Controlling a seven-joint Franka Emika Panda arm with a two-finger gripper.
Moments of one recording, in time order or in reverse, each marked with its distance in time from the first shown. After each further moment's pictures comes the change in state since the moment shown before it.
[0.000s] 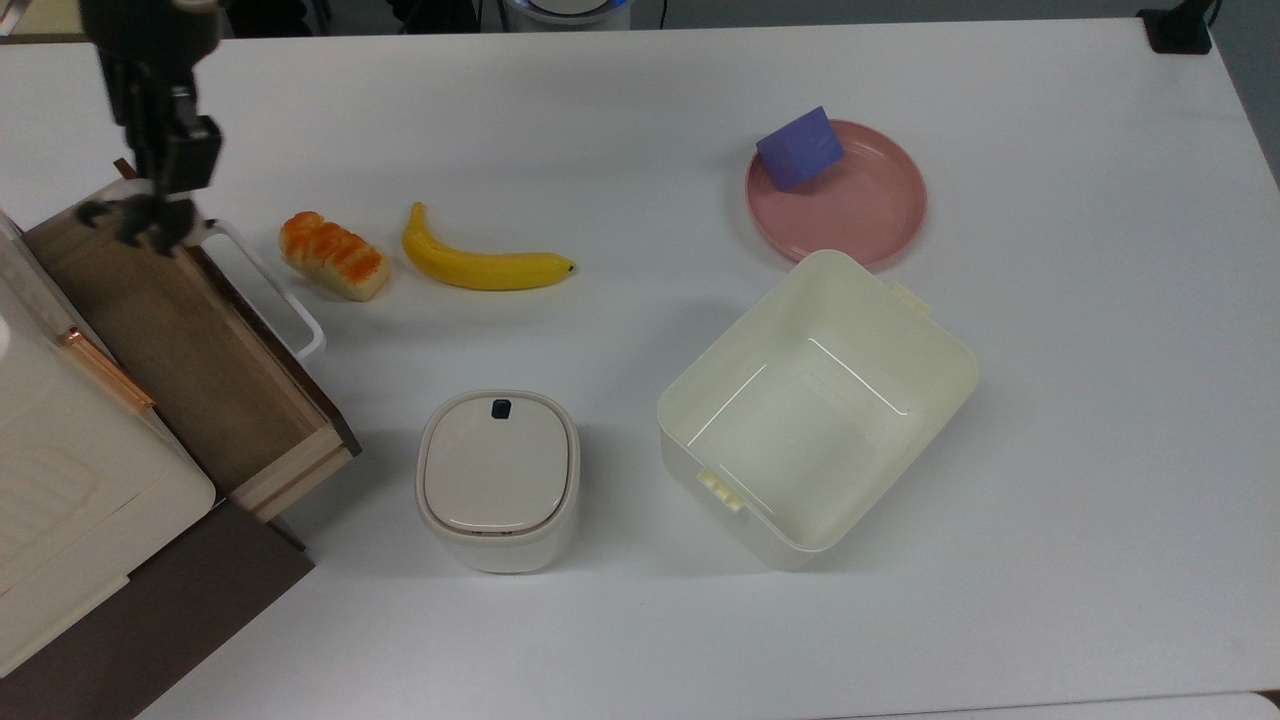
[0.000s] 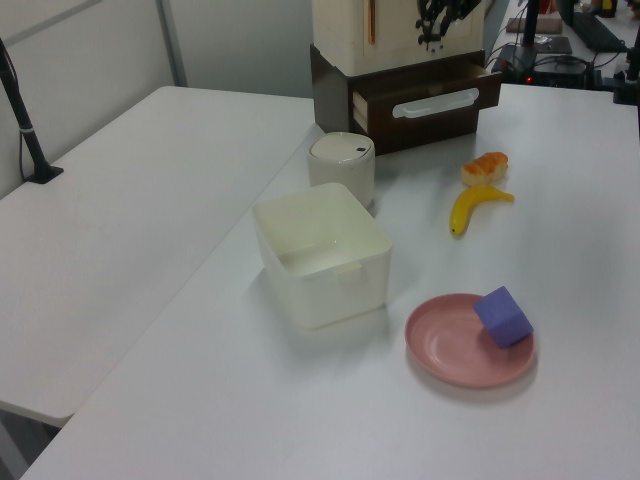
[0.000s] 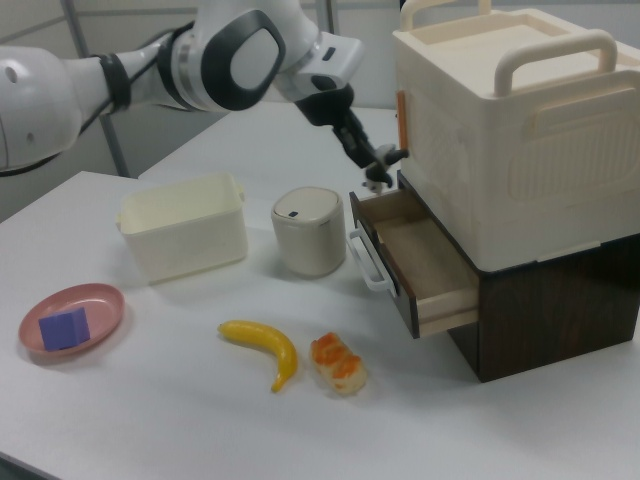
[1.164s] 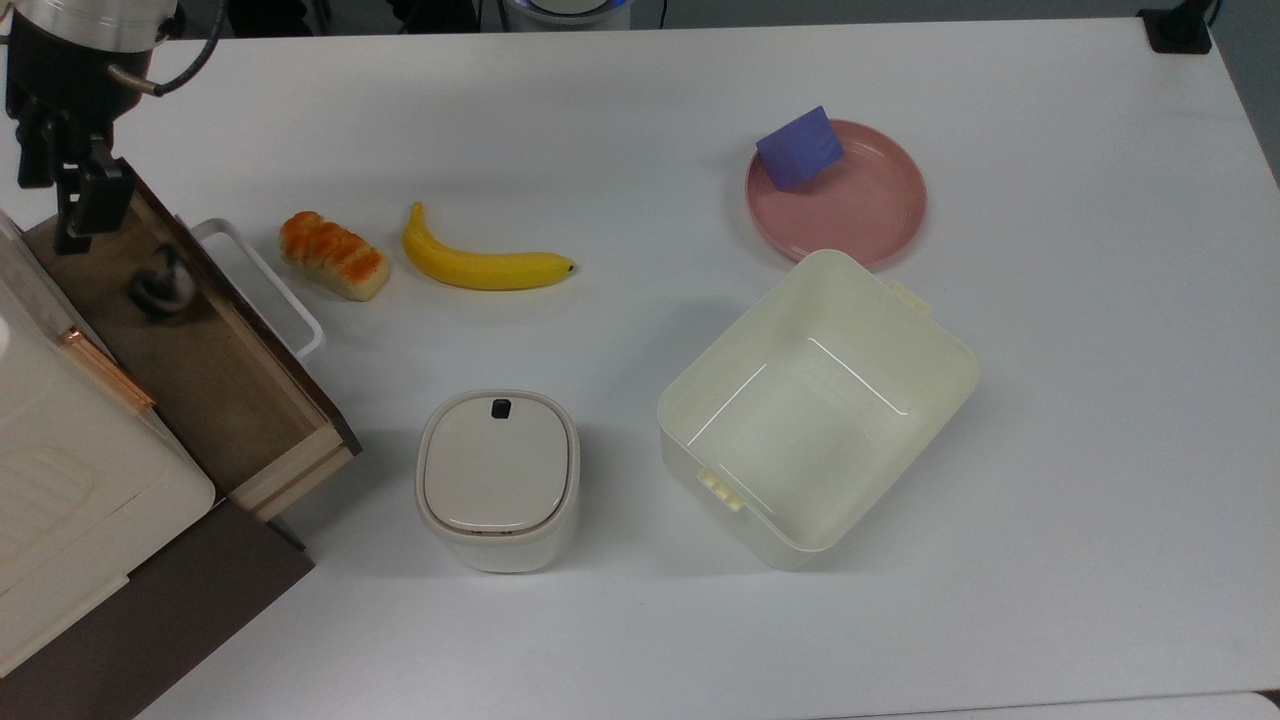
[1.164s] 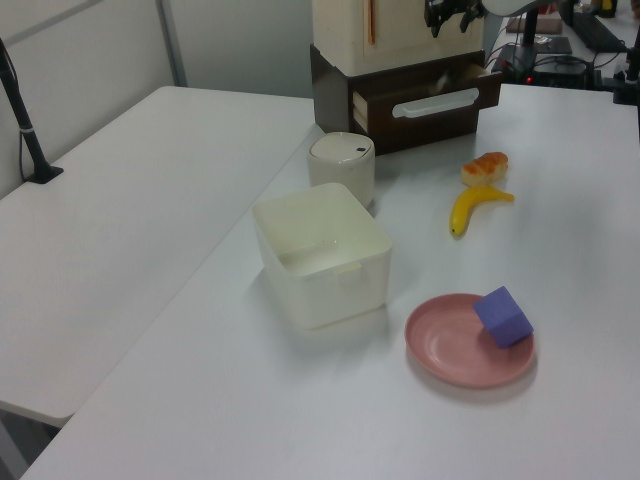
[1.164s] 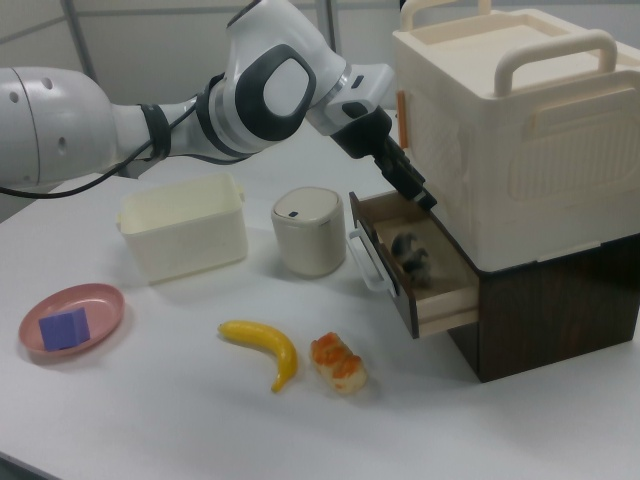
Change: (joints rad) arm -0.009 0.060 -0.063 -0.036 -0.264 0.104 0.094
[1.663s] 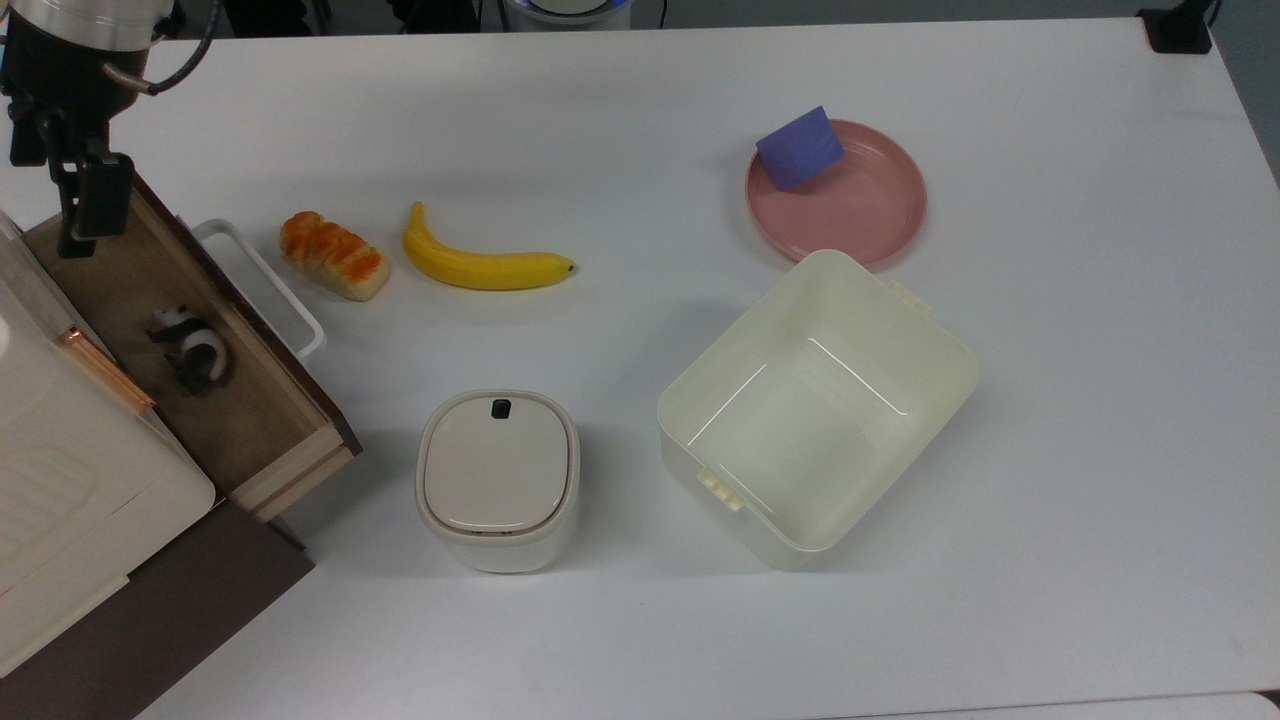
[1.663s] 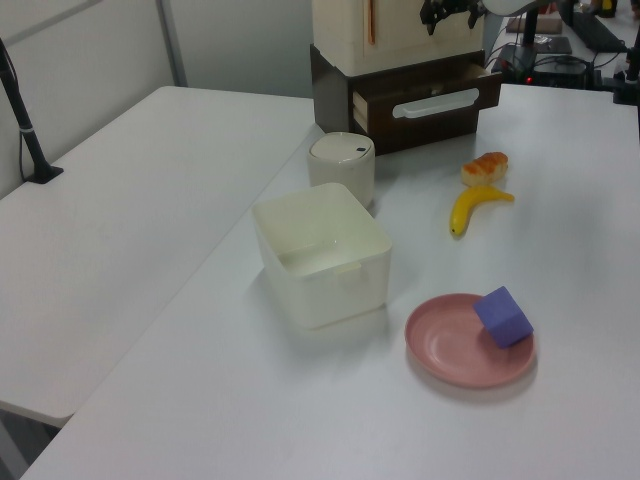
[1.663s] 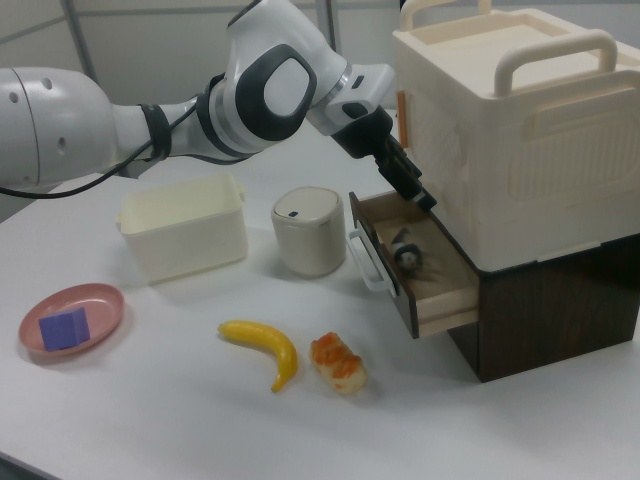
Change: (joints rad) arm -0.002 0.000 0.000 0.001 -0.003 0.000 0.012
